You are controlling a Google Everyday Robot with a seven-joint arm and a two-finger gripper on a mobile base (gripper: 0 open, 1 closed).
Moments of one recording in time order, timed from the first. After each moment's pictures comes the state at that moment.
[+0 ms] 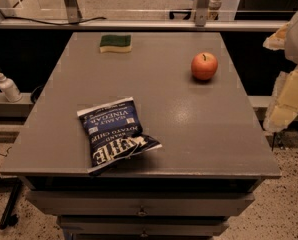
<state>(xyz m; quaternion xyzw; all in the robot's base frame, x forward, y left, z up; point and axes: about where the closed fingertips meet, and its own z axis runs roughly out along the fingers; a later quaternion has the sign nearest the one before) 0.438 -0.216 0.979 -0.60 0.78 -0.04 0.16</state>
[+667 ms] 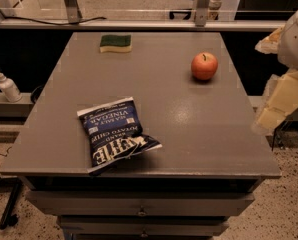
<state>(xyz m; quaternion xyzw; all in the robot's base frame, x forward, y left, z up) 0.436 -0.199 0.976 -0.60 0.78 -0.01 0.19</state>
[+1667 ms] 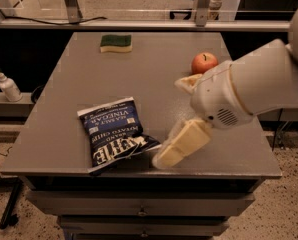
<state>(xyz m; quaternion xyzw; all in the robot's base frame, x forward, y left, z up) 0.407 -0.038 0.921 -0.58 0.73 0.19 0.32</state>
